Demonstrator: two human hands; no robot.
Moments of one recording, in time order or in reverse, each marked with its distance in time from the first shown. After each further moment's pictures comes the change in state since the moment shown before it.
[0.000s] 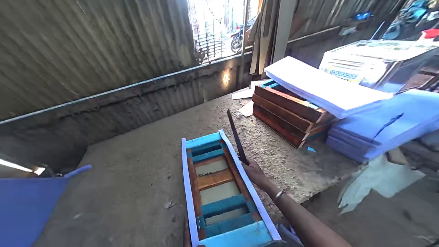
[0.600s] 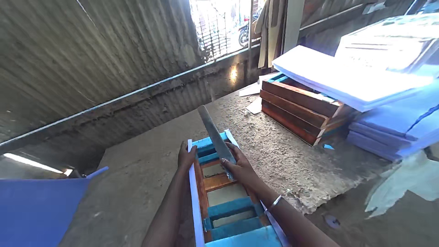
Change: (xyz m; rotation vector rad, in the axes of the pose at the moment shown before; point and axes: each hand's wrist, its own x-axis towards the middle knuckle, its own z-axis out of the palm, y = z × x) left_hand 0.304 0.112 0.003 0.702 0.211 0.206; right_hand -0.021 -0.106 0.053 0.354 -0.153 -0.079
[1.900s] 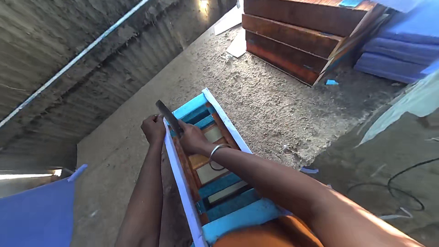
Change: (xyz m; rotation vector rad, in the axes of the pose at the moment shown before) left_hand 0.058 0.002 -0.001 0.443 0.160 0.073; right_hand 0.099 0.043 0.076 -0.585 -0.060 0.180
